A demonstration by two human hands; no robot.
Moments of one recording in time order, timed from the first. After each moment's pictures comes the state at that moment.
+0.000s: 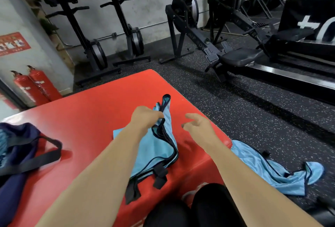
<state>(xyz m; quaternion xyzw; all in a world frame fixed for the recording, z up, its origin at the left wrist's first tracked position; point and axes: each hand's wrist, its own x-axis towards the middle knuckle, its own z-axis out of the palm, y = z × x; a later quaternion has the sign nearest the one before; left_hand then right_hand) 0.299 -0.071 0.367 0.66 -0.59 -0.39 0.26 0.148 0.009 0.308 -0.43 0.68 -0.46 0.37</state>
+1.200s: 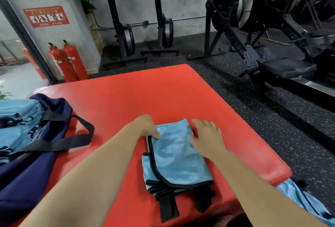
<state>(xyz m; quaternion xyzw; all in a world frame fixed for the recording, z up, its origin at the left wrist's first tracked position) 0.441 -0.150 0.319 0.68 -0.68 -0.26 -0.06 0.239 -0.065 0.285 -0.66 0.72 -0.17 0.10</state>
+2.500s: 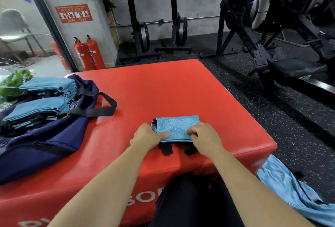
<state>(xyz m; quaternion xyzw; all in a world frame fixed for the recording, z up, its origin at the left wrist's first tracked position) 0.459 0.000 0.291 0.78 -0.53 -0.31 0.12 0.257 0.022 0.277 -0.73 0.63 -0.21 0.16</state>
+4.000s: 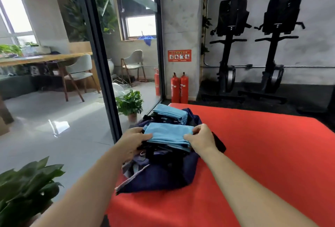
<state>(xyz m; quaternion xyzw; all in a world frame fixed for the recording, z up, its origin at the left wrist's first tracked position) 0.802 0.097 0.424 0.66 -0.30 -0.39 0.56 0.617 -0.008 0.403 -0.67 0.50 -0.37 0.40</state>
